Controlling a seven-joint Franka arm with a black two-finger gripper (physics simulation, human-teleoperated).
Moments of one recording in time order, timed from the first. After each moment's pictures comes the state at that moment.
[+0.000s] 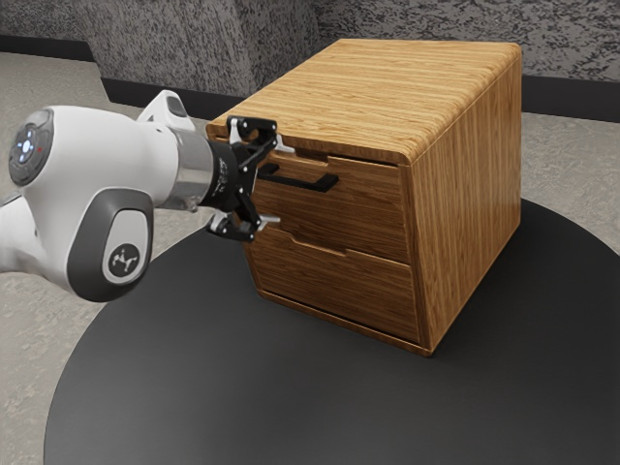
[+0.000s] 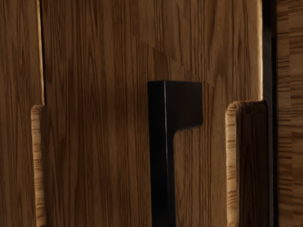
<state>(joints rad) -0.01 -0.29 0.02 -2.18 -0.03 2.84 -1.53</state>
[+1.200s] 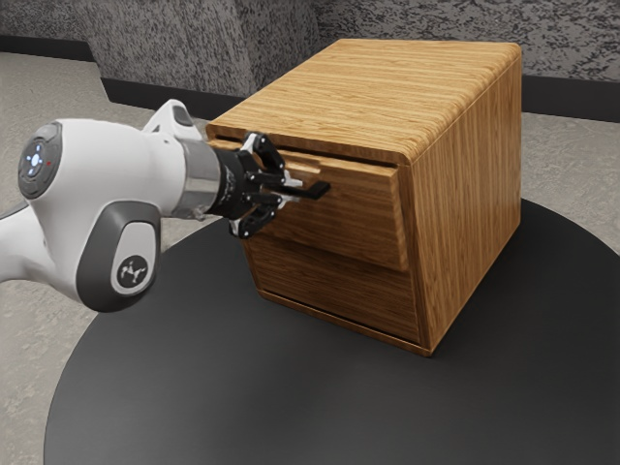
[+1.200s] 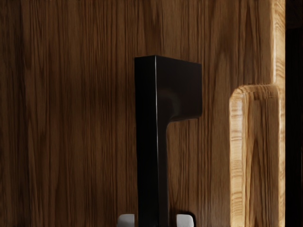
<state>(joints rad) 0.00 -0.28 0.00 -2.20 -0.03 2.88 -1.55</state>
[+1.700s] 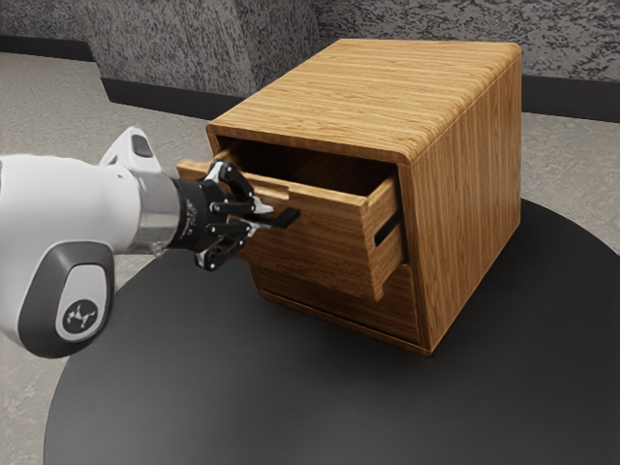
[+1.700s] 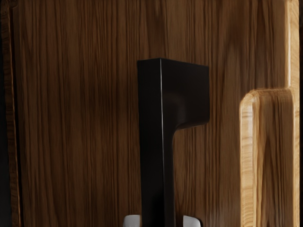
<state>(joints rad) -0.01 -0.46 0.00 -2.38 -0.02 2.87 -1.55</state>
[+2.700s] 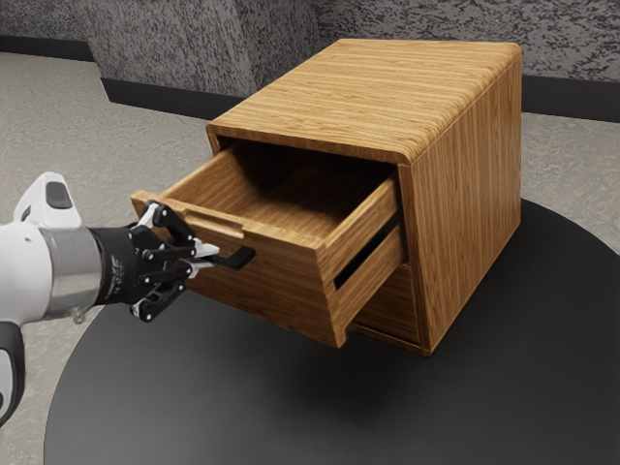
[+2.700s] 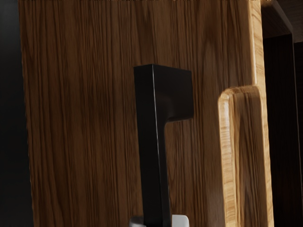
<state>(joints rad) 0.06 -0.81 -0.08 -2.62 -0.03 2.81 -1.55</state>
